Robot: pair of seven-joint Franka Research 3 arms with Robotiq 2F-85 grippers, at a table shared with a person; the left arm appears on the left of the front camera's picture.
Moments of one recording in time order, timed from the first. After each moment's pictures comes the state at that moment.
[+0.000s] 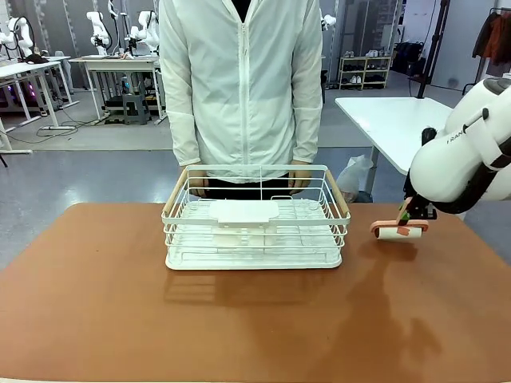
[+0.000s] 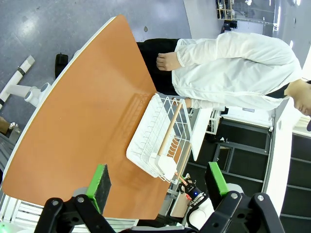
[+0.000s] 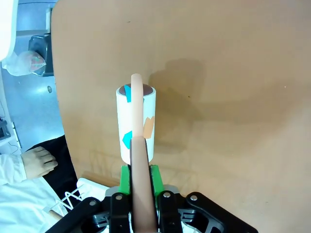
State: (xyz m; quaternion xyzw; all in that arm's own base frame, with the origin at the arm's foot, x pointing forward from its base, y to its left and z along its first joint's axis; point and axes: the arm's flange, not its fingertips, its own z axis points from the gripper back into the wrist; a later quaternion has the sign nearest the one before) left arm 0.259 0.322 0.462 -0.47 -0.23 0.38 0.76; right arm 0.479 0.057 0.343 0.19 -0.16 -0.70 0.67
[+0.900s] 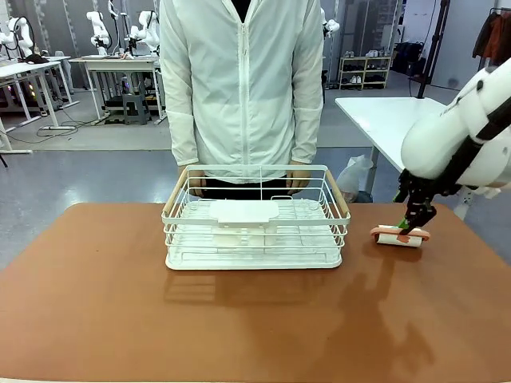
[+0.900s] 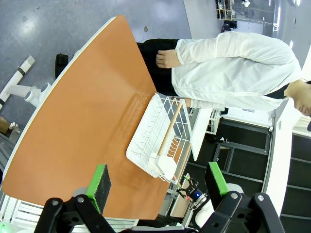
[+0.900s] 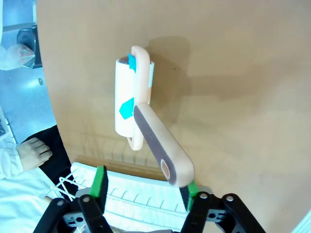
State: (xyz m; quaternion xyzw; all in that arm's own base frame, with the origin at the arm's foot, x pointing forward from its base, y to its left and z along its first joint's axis) left arm 0.259 0.322 0.462 -0.47 -0.23 0.38 0.76; right arm 0.472 0.067 0.360 0.19 -0.10 -0.72 0.66
